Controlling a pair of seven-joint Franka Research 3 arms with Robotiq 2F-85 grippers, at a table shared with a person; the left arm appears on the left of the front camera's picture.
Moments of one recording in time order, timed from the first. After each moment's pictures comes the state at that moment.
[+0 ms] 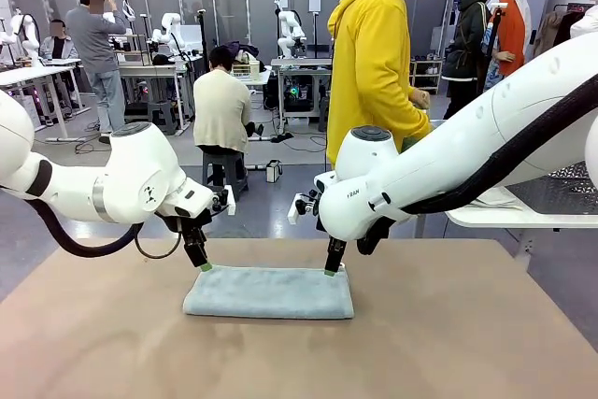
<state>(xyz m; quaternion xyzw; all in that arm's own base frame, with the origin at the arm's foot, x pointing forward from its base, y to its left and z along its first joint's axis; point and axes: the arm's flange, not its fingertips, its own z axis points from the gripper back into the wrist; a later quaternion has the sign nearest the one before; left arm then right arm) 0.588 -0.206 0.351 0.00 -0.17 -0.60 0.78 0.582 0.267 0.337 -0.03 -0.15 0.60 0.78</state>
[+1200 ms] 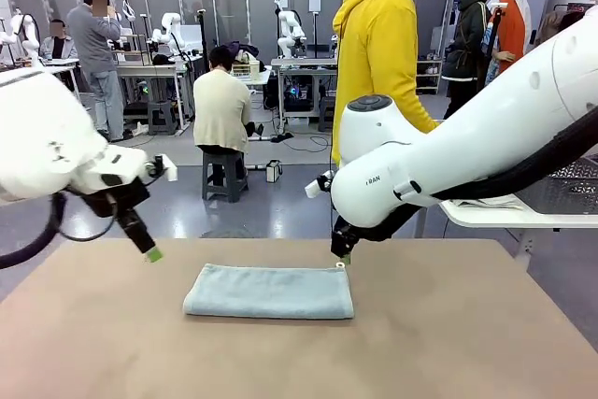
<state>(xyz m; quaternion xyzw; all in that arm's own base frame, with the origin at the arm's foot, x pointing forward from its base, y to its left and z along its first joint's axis) 0.461 -0.117 0.452 -0.06 -0.18 -0.45 0.87 0.536 0.245 0.388 -0.07 -0.12 0.34 0.93</state>
